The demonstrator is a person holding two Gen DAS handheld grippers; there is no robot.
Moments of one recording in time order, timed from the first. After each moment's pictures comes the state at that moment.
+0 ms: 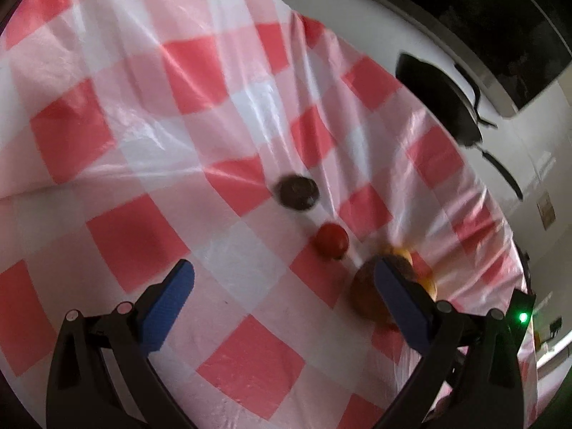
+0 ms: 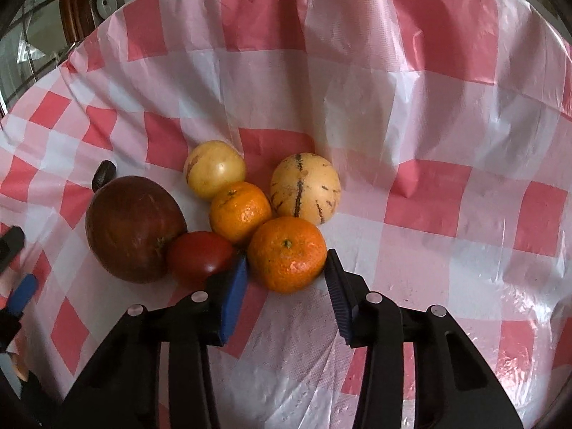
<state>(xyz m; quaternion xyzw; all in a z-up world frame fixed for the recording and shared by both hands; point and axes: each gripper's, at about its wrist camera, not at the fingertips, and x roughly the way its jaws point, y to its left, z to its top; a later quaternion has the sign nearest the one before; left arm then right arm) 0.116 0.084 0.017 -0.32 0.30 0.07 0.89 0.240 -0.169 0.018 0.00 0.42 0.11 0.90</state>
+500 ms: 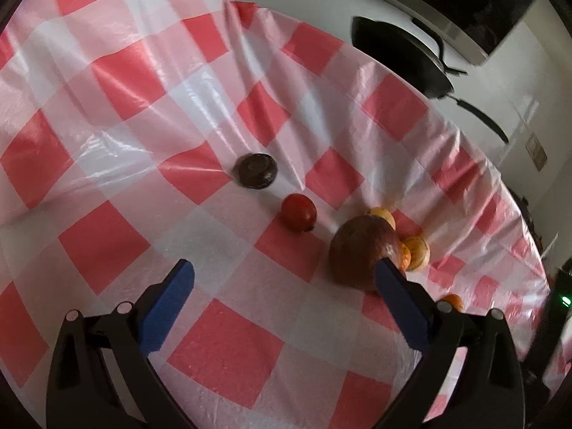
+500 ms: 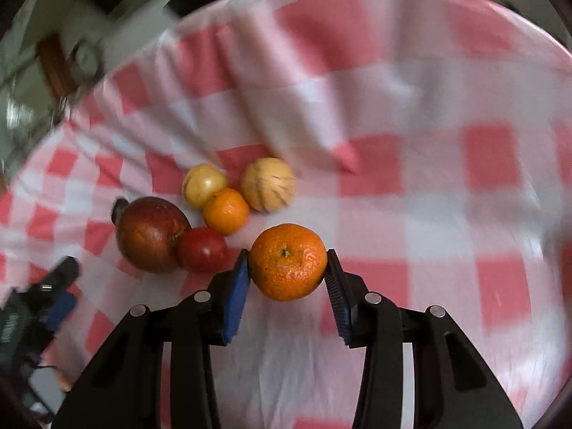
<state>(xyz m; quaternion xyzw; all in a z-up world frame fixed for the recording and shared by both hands) 0.122 0.048 0.022 -0.24 0.32 0.03 0.92 0.175 -0.231 0.031 0.14 0.38 0.07 0.91</state>
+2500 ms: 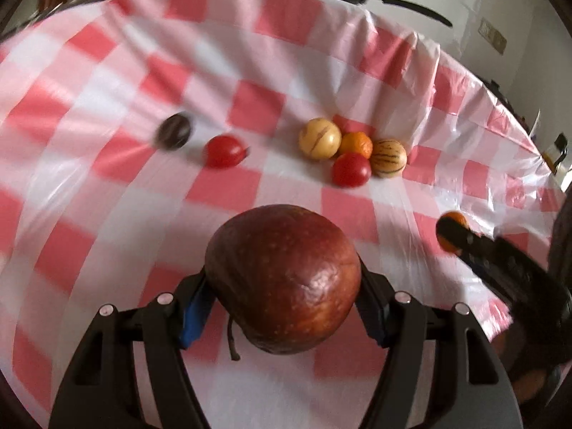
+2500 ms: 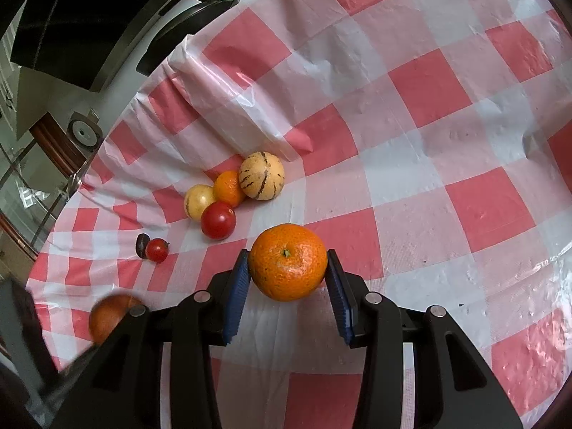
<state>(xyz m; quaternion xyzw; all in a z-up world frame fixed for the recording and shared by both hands) 0.101 0.001 0.004 -0.09 0.41 -0.06 0.91 0.155 -0.252 0.018 0.25 0.35 0.08 0.90</state>
